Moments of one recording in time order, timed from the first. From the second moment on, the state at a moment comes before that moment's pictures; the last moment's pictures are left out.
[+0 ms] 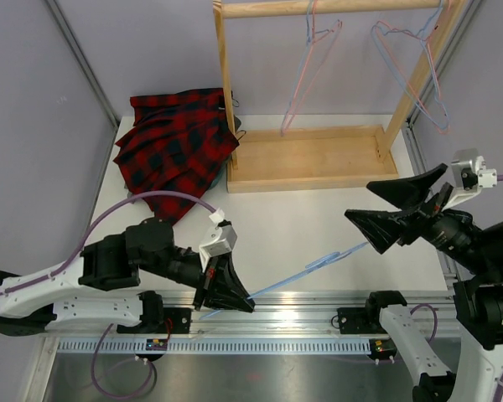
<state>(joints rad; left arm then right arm) -1.37 0.80 1.12 -0.49 0.50 -0.44 0.06 0.66 1.53 -0.69 -0.75 0.42</state>
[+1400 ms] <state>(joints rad) -1.37 0.85 1.52 -0.70 -0.15 -0.45 0.29 0.85 1.69 -0.62 -1.07 0.40</state>
